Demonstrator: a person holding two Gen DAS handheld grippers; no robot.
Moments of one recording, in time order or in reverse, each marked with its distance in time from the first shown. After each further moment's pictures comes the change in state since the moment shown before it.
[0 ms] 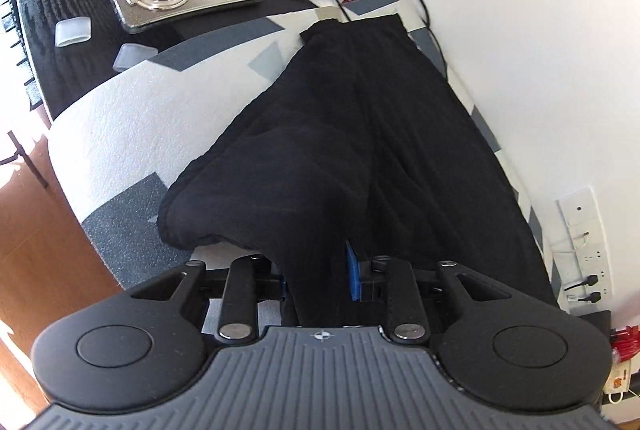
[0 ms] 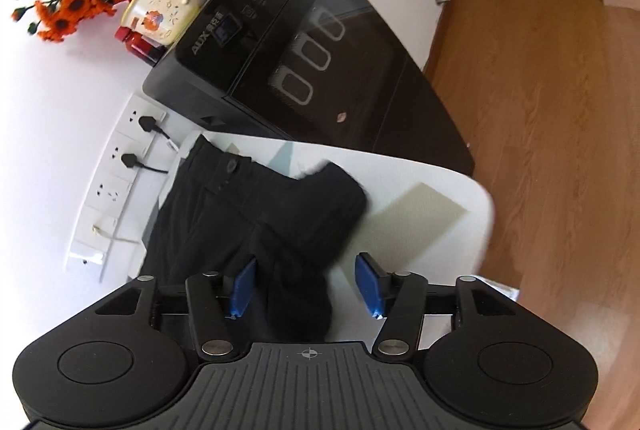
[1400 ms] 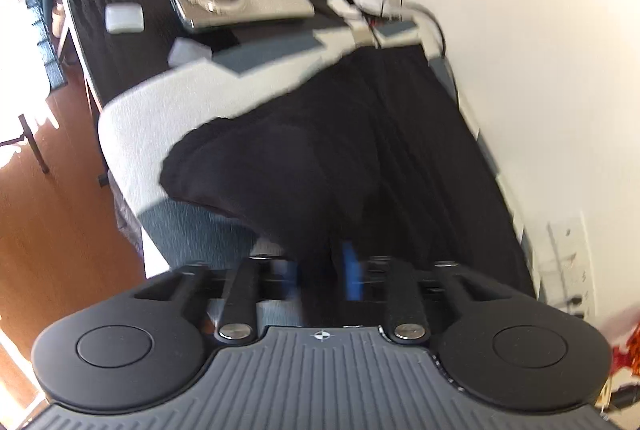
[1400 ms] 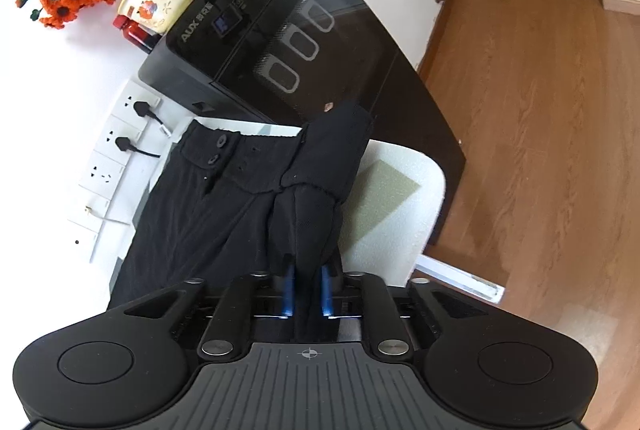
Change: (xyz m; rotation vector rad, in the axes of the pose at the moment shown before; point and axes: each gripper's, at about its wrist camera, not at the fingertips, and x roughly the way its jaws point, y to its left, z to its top) left arm -0.016 0.045 -0.005 -0.071 -0.015 -0.071; right arm -0.027 -0.031 -0.018 -0.033 0.001 -0.012
